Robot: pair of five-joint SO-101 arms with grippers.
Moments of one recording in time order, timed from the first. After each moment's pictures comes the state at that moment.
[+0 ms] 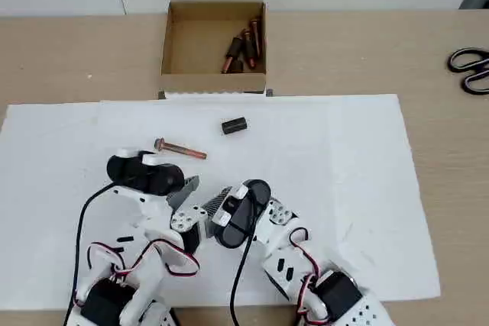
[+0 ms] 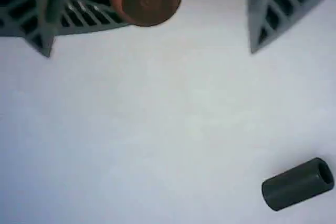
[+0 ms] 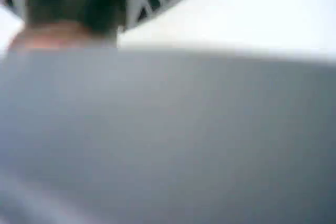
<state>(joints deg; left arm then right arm) 23.5 -102.3 79.5 62.0 21.3 -42.5 -102.7 93.3 45.6 15.1</state>
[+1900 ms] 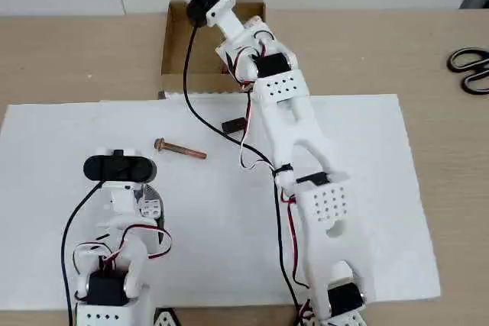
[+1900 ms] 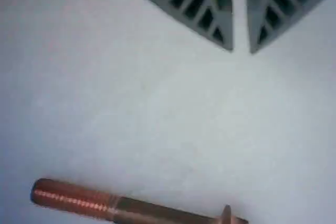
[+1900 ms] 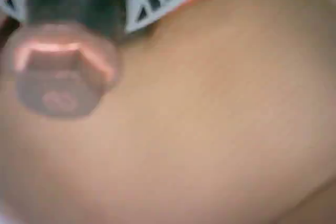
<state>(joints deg) -1.9 -102.3 93.1 62.3 6.0 -21.5 51.4 -55.0 40.8 26.8</state>
